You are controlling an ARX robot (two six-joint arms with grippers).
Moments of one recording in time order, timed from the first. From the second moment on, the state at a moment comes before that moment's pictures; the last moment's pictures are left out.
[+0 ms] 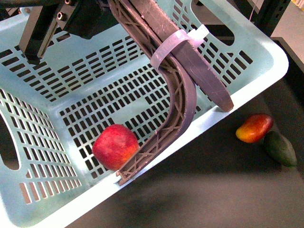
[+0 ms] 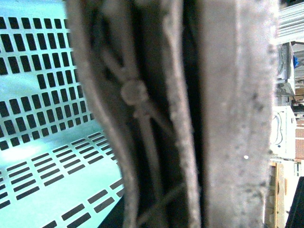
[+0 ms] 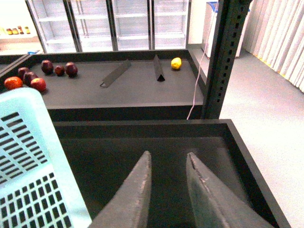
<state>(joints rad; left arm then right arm) -0.54 1.48 0.89 0.08 0.11 -1.05 0.16 1.14 0.34 0.79 0.15 0.01</state>
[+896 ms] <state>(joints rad) -0.54 1.48 0.89 0.08 0.11 -1.04 0.00 0.66 0.03 0.63 0.00 0.00</state>
